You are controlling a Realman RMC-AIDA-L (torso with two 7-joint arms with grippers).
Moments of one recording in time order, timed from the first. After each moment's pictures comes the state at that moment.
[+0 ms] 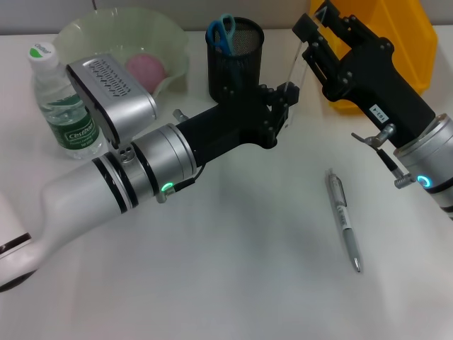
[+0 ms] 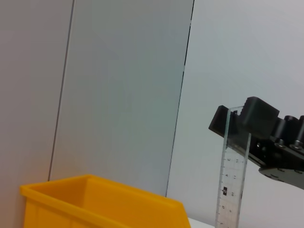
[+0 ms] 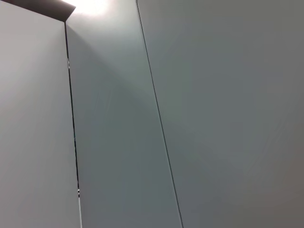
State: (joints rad) left arm -0.54 -2.08 2.16 0.53 0.16 0.94 -0.71; right arm 0.64 2.09 -0.46 0.17 -1.38 -1.65 0.47
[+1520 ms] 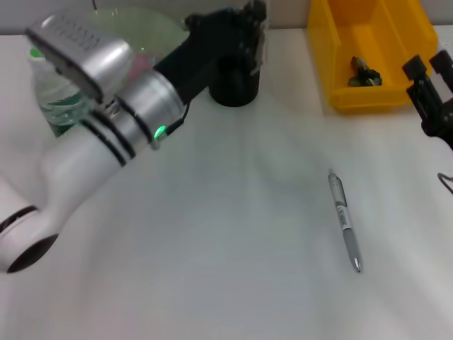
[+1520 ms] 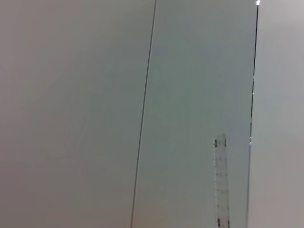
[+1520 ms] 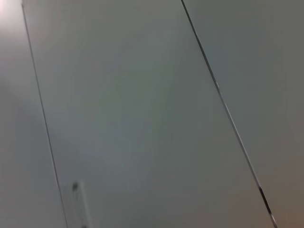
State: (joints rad) left arm -0.56 -2.08 2.16 0.54 -0.17 0.95 -0.50; right arm 0.39 2.09 -0.31 0.10 -1.38 -1.64 0.53
